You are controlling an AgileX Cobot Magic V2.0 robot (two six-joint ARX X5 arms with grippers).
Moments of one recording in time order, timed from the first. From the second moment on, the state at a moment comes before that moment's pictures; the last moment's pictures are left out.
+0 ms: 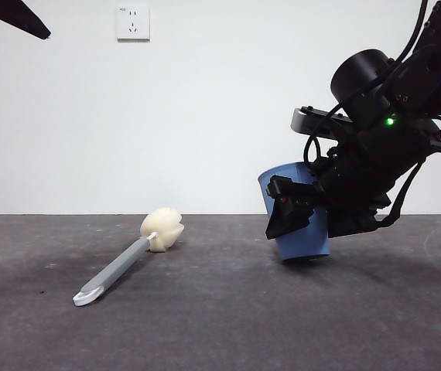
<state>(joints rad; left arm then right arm) -0.50 0.99 1.07 -0.76 0.19 -0.28 0.43 1.78 0.81 0.29 -0.11 -0.01</state>
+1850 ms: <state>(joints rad) -0.50 0.99 1.07 -0.93 0.32 -0.25 0.49 0.77 0.79 -0.95 -0.30 0.07</state>
